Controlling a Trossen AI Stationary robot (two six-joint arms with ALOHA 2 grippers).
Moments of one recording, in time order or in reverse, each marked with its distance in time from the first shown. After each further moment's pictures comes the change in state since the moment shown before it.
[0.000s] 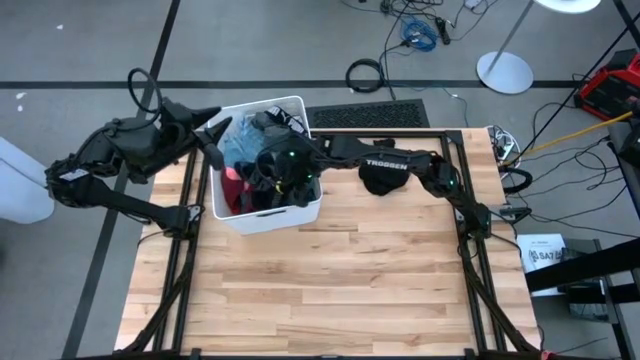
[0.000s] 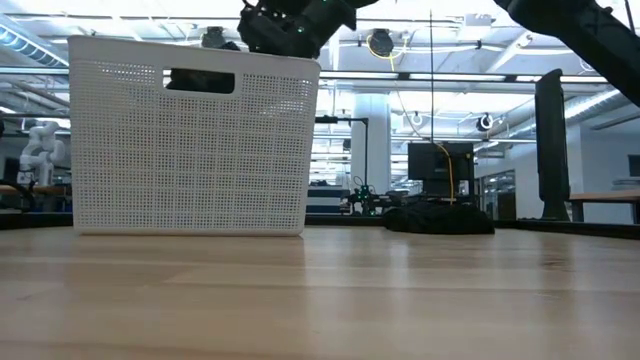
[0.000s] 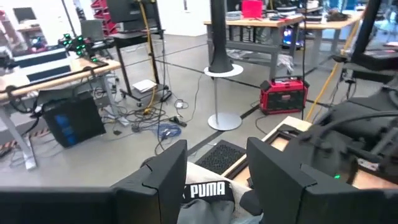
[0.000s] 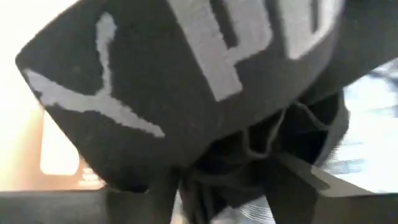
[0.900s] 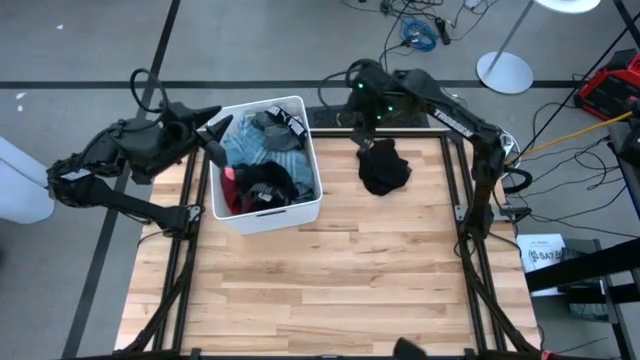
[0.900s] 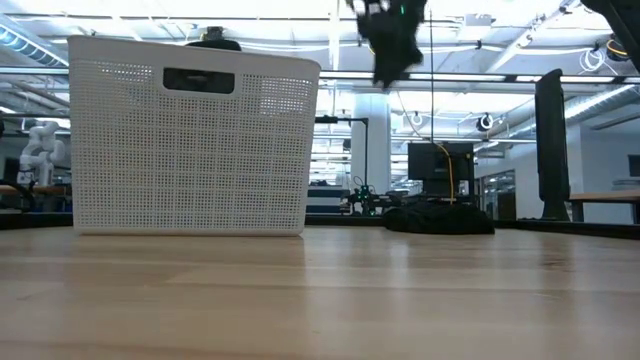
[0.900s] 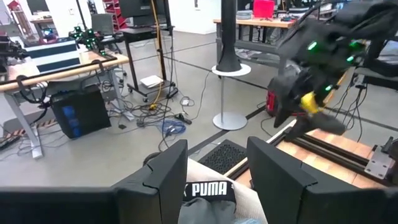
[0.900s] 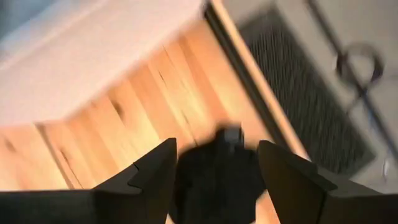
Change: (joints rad) left arm 0.000 0.019 0.000 -0.001 -0.043 -0.058; right arm -0.326 -0.367 -0.062 -0.554 0.214 0.086
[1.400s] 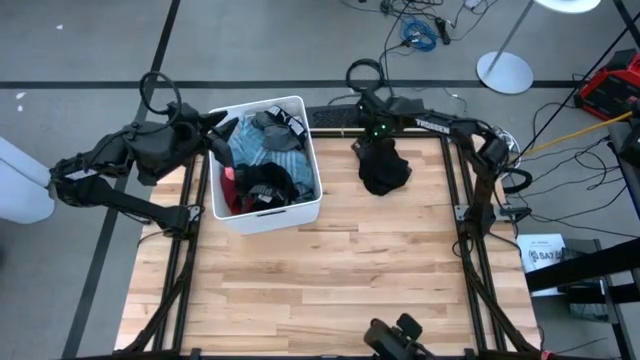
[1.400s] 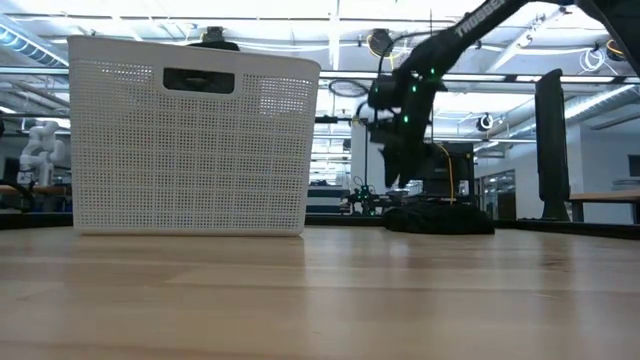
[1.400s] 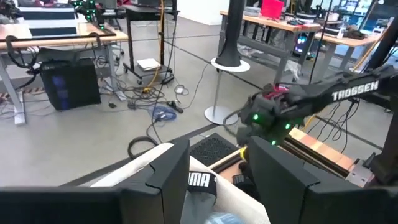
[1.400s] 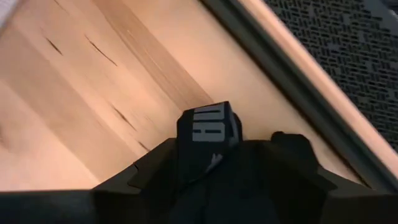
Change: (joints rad) left arm 0.000 0.027 0.000 -0.036 0.003 -0.209; right arm -0.192 0.013 -0.685 0.581 -0.059 0.092
